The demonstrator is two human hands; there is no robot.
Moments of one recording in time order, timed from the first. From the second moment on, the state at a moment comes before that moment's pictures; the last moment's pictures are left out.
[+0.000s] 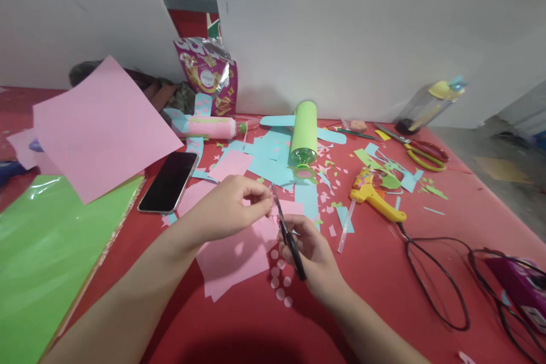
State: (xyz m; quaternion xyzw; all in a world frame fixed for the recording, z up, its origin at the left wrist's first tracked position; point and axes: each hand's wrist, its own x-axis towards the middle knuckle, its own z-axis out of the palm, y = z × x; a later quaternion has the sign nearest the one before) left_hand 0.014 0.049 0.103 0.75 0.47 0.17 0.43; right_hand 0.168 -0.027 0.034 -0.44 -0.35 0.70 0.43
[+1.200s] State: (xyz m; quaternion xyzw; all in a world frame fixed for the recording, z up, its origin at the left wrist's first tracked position) left_hand 0.019 0.045 0.082 0.84 0.29 0.02 0.45; right_hand 0.169 -0.017 0.033 -0.39 -0.34 0.66 0.54
